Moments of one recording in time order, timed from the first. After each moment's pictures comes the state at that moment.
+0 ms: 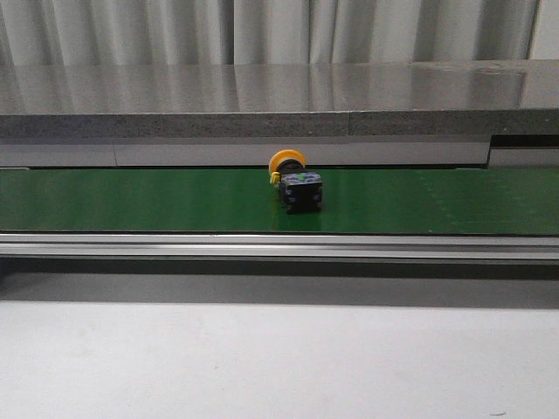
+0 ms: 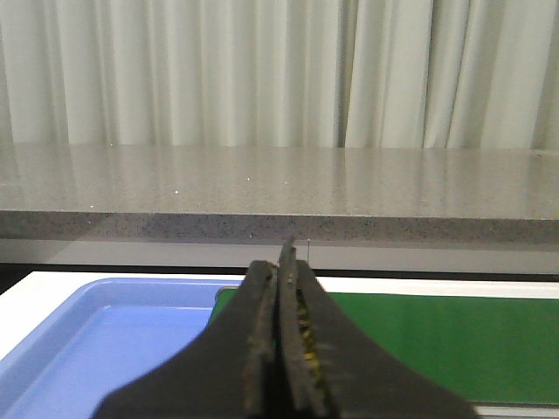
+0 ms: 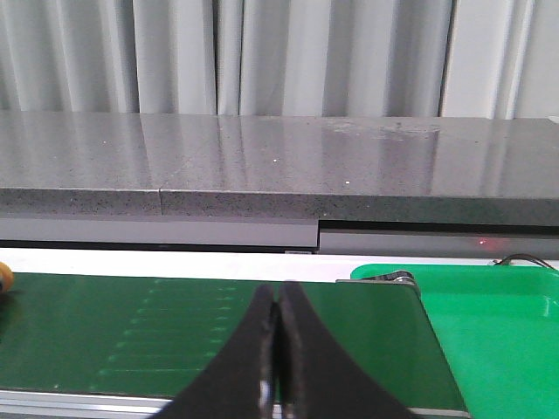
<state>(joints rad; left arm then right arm) -0.03 -0.01 0.00 -0.03 -0.04 0.03 -0.06 0.01 -0.06 0.44 0.06 -0.39</state>
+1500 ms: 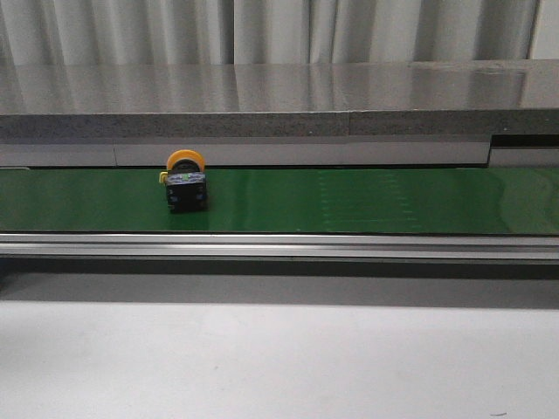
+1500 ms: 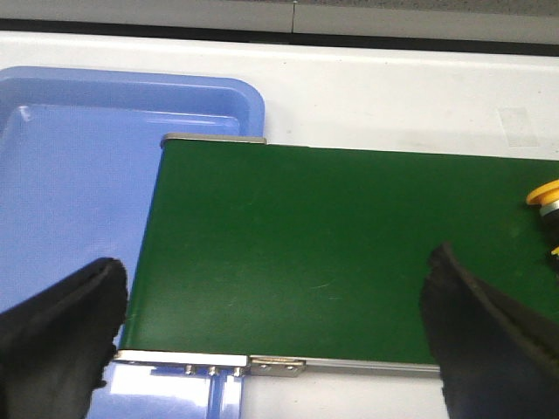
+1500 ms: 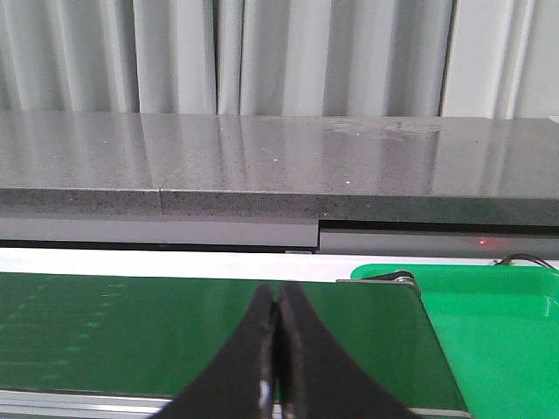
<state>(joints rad) -0.03 1.17 -0.91 -0.08 0.53 0.03 -0.06 0.01 -0.06 0.44 0.06 -0.39</state>
